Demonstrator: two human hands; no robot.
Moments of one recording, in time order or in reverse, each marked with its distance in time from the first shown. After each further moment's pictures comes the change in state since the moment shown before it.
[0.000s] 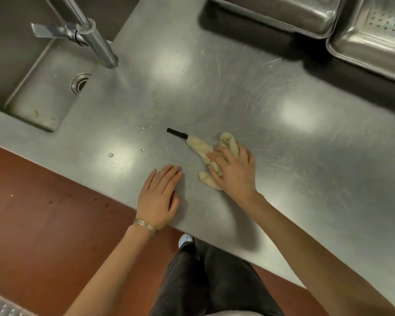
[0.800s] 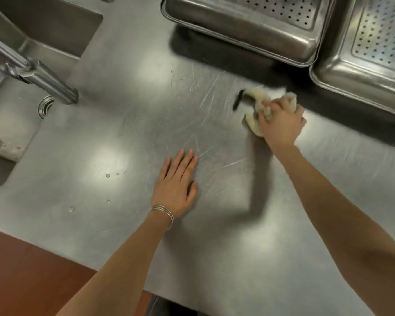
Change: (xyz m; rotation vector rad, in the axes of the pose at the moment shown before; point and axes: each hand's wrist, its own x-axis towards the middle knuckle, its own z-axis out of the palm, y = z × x) left_hand 0.167 0.035 0.030 0.093 -0.105 0.024; right_hand 0.172 0.185 -0.013 -0.059 -0.011 0.586
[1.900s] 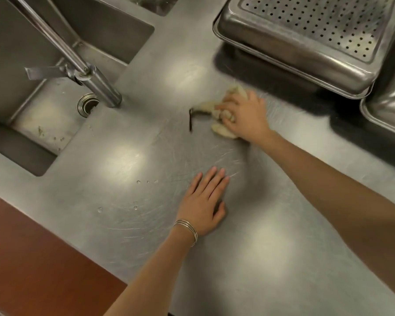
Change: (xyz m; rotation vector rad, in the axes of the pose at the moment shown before) left_hand -0.002 -0.002 -0.004 -0.144 0.041 0.015; right_hand 0.032 -0.148 0.026 0.073 -0.090 -0.804
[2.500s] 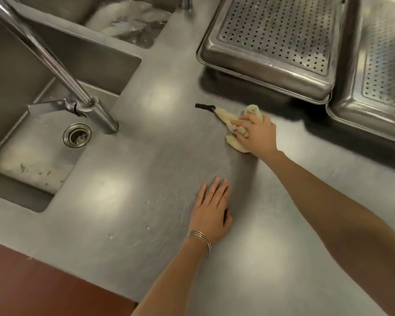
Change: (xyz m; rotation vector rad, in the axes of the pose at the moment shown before) left_hand -0.002 -0.004 -0.010 -0.003 -0.048 0.084; right_hand -0.042 0.015 -0.016 -0.080 -0.081 0.399
